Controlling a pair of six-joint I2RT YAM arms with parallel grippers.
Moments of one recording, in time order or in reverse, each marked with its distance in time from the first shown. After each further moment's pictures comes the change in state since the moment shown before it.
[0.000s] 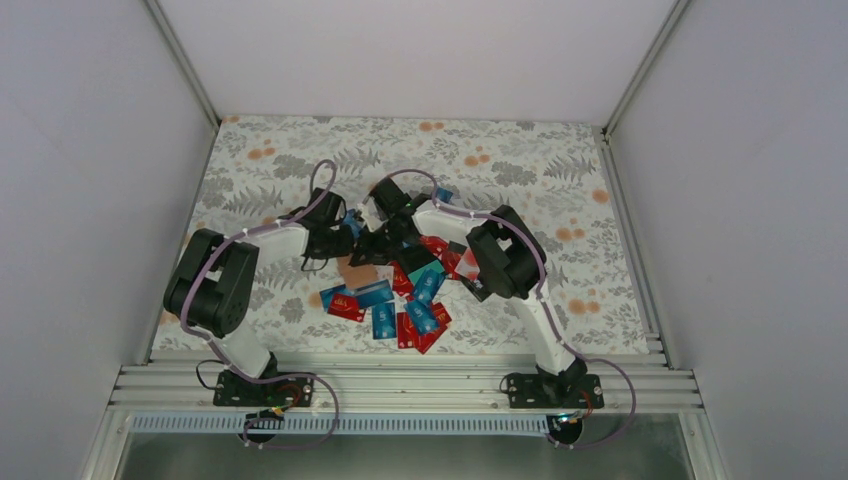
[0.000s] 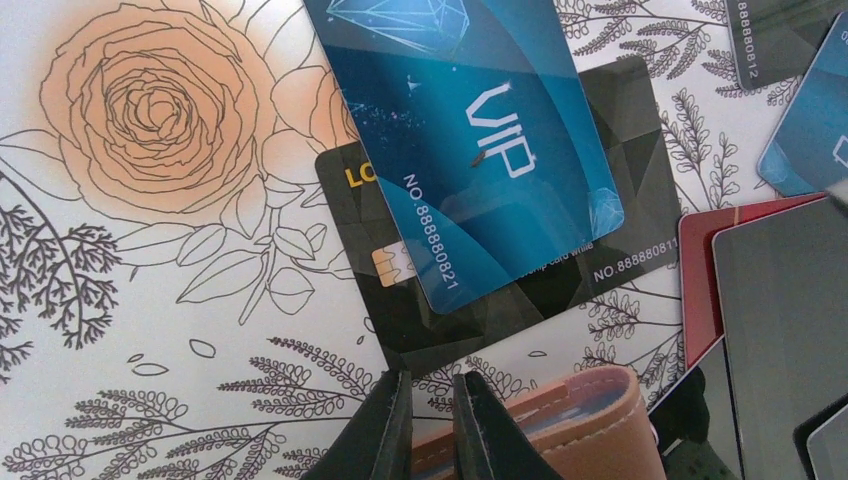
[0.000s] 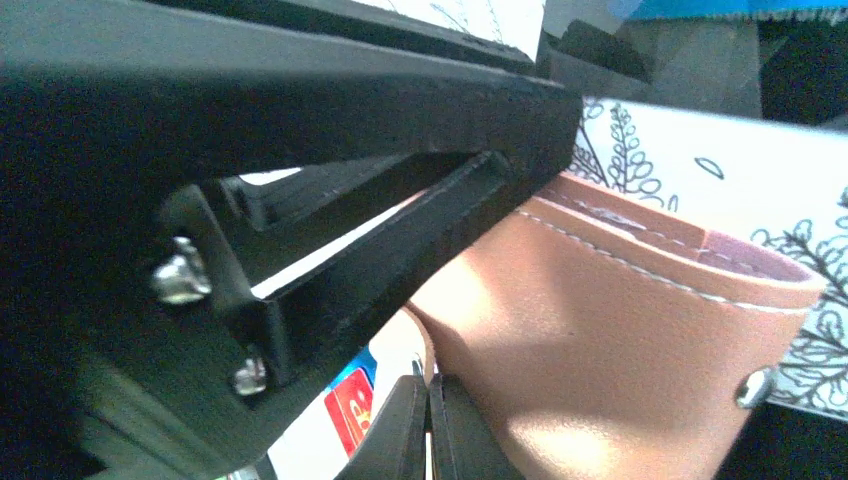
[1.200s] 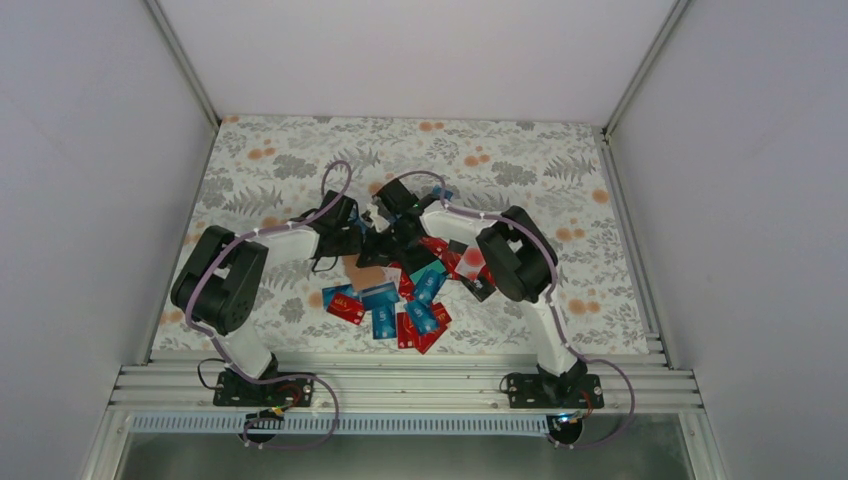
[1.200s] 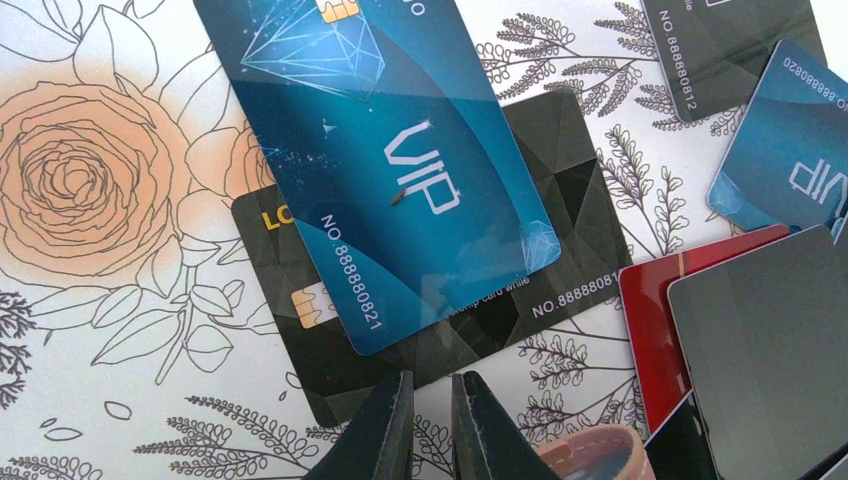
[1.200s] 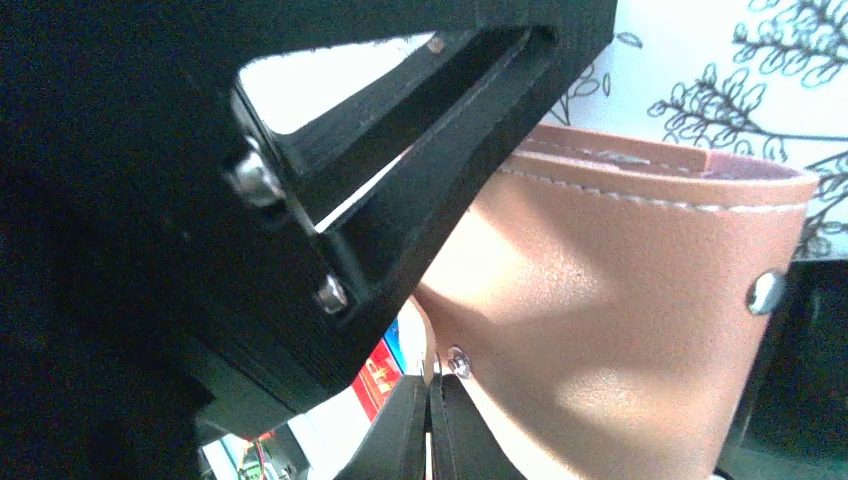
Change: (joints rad) left arm -0.077 0.033 0.005 0.081 -0.100 -0.012; right arm -0.003 -0.079 -0.083 -0.009 0.023 0.096
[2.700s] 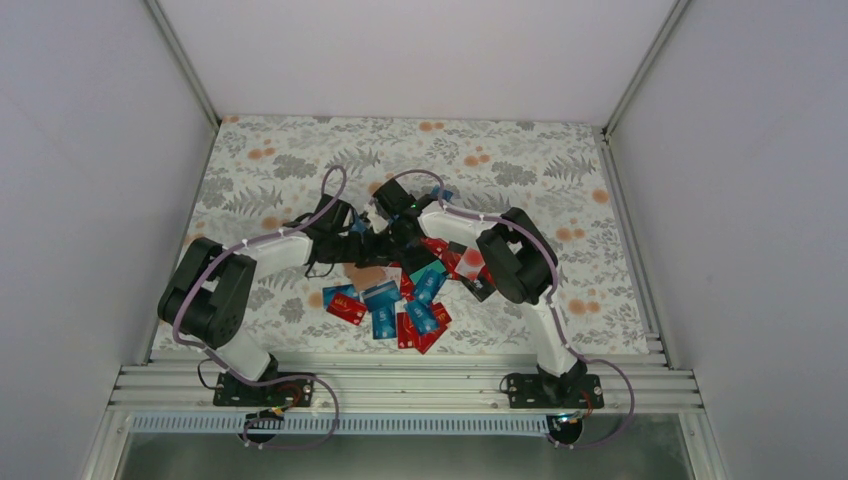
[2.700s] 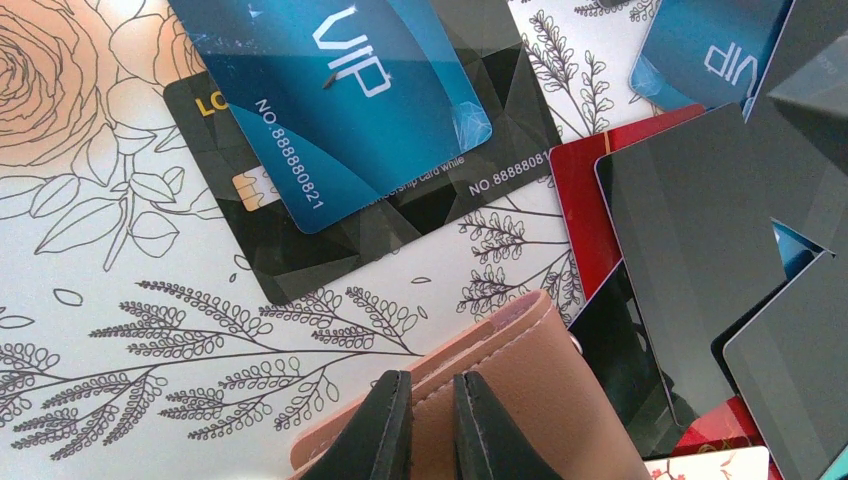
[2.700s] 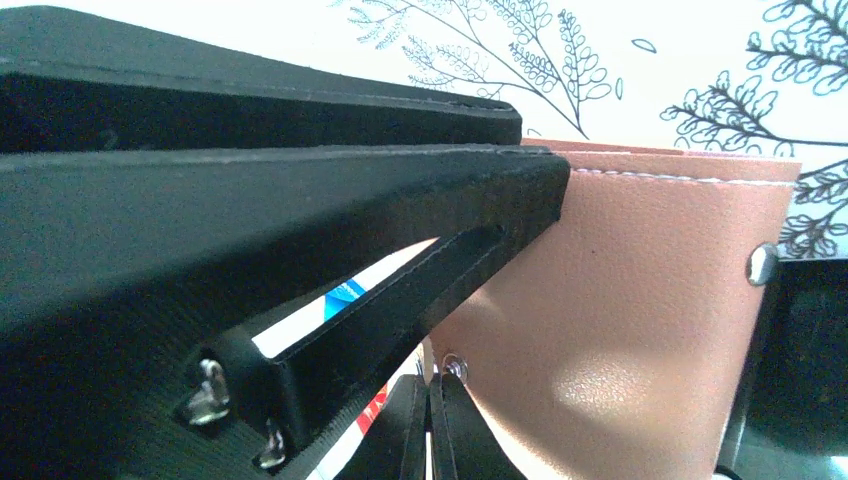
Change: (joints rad) left arm -0.003 -0.093 -0.048 -0.059 0.103 0.037; right arm 0.014 -0.017 -0.002 -0.011 0.050 -0.014
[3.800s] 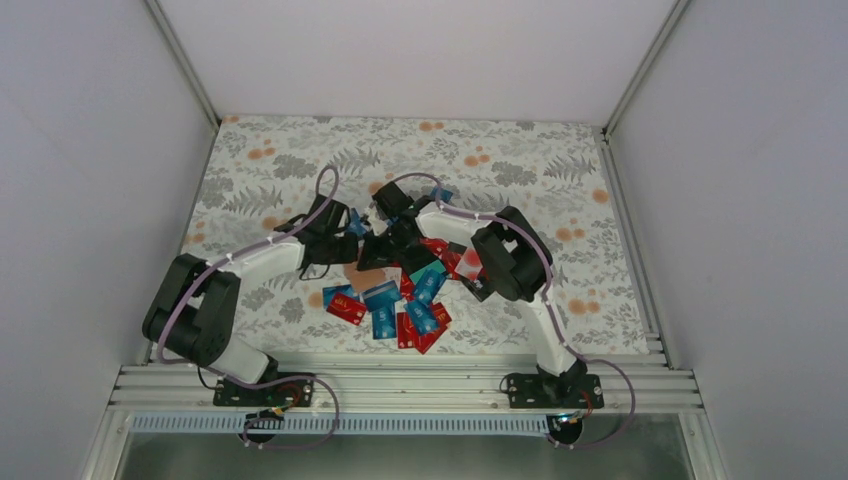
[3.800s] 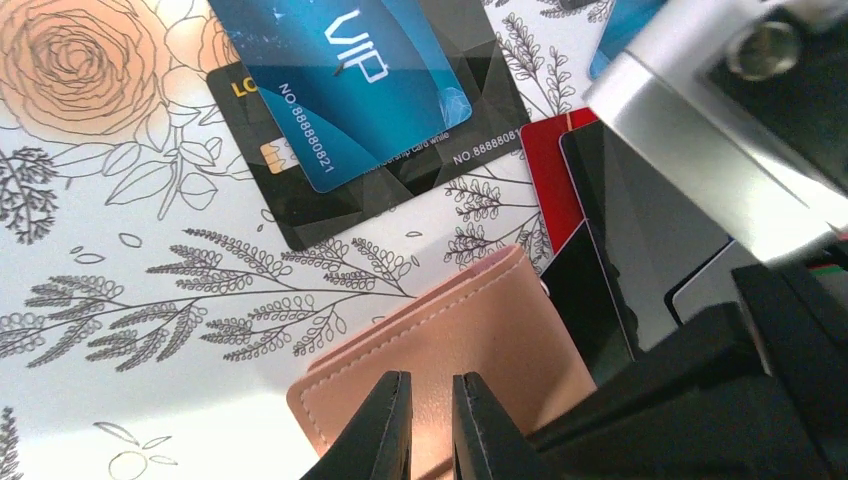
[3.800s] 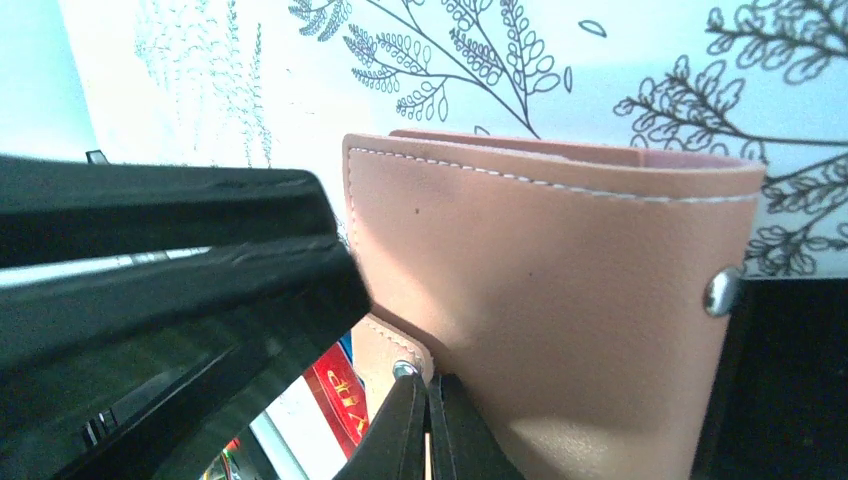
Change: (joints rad) left arm -0.001 -0.094 -0.020 -0.056 -0.003 0.002; right arm -0.001 0.043 0.004 -0.011 0.005 -0.005
